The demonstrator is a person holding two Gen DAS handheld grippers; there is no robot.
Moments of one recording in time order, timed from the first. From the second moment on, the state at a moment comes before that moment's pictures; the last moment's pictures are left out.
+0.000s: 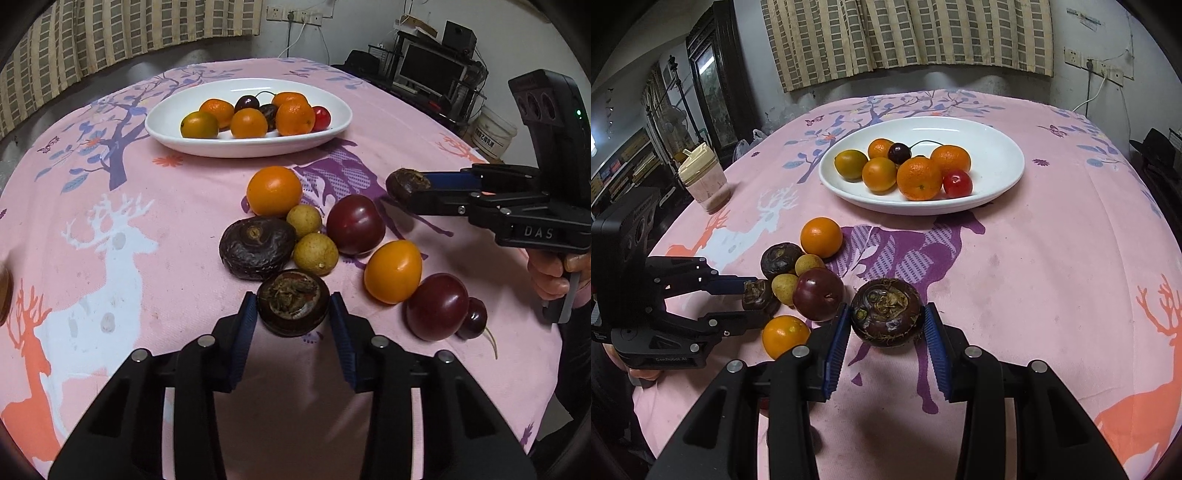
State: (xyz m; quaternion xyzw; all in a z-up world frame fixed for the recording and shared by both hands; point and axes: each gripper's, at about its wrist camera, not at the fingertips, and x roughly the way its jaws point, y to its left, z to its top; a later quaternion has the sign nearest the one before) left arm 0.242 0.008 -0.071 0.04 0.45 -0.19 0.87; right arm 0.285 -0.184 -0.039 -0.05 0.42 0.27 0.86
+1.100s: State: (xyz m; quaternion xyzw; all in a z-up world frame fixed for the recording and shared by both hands) left arm 0.310 0.058 0.006 -0.02 0.34 -0.02 0.94; right arm 0.336 -0.140 -0.014 -0.01 0.41 0.28 0.87
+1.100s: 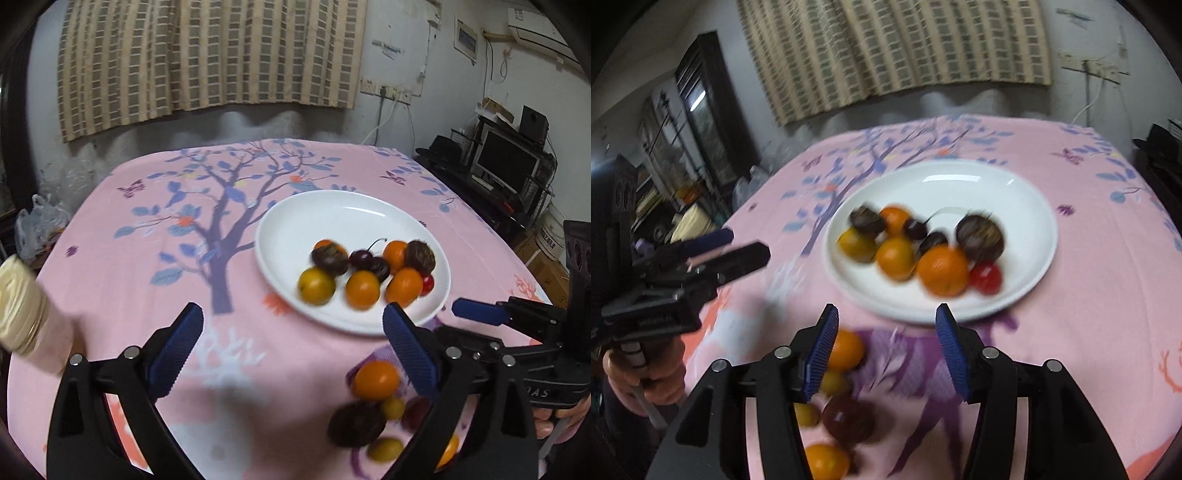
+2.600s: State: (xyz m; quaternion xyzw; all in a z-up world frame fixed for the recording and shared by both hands) left arm 0.294 0.019 -0.063 -0.04 0.48 -0.17 0.86; right arm 0.320 -0.158 -0.039 0.04 0.46 0.28 0.84
